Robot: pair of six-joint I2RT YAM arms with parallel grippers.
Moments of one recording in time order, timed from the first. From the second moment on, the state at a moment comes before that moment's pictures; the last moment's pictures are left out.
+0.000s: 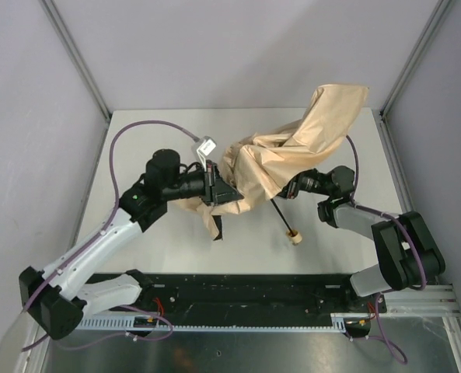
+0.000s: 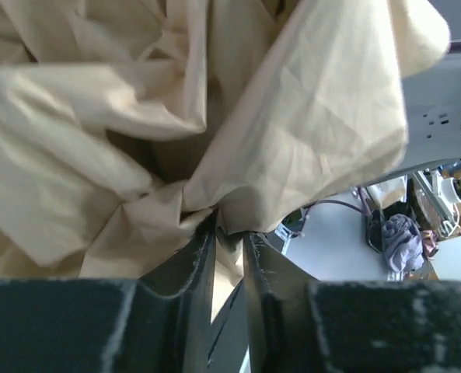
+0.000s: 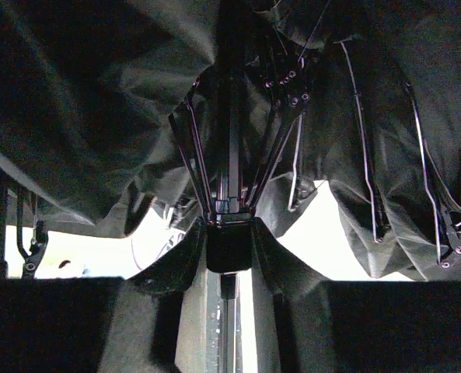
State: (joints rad) left arm -0.61 1.04 0.98 -0.21 0.61 -0.55; right arm 0.33 1.45 0.60 1.25 -1.06 0.94
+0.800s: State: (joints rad) left arm -0.37 0.97 1.02 -0.15 0.61 -0.62; right arm 0.35 1.37 0.57 1.27 -1.11 0.94
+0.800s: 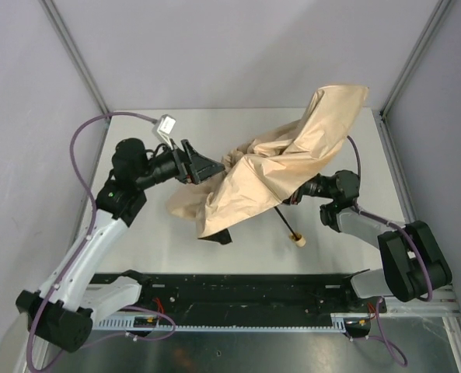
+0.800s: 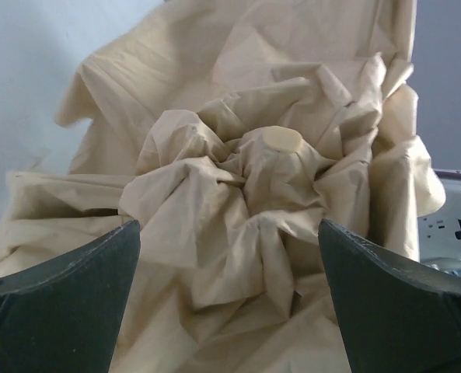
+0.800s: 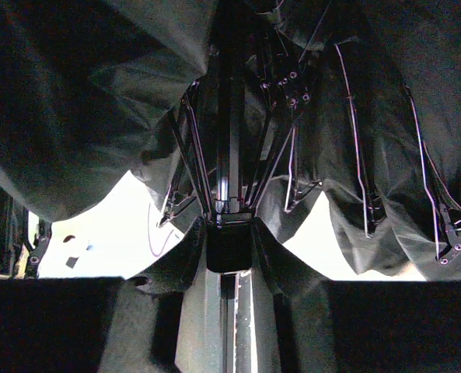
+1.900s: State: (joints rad) left arm -0.47 1.19 1.06 0.16 0.74 -0.76; right arm 0.49 1.28 0.60 0.98 -0.96 0.78
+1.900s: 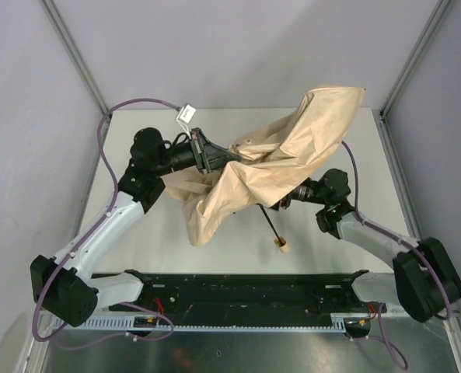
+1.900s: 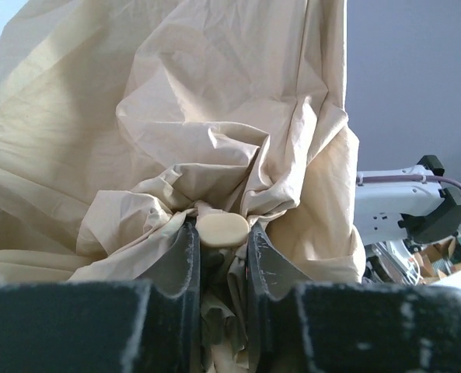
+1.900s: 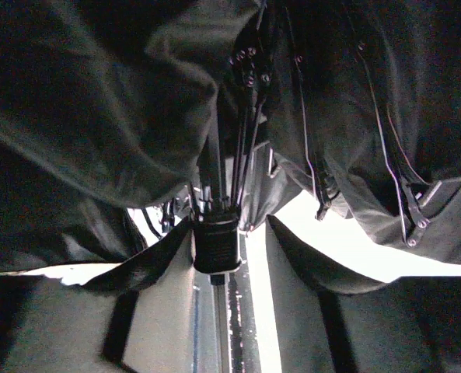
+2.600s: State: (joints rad) left arm -0.32 1.22 1.06 0.20 0.89 -0.79; right arm 0.43 0.77 0.60 0.02 -0.55 0.46
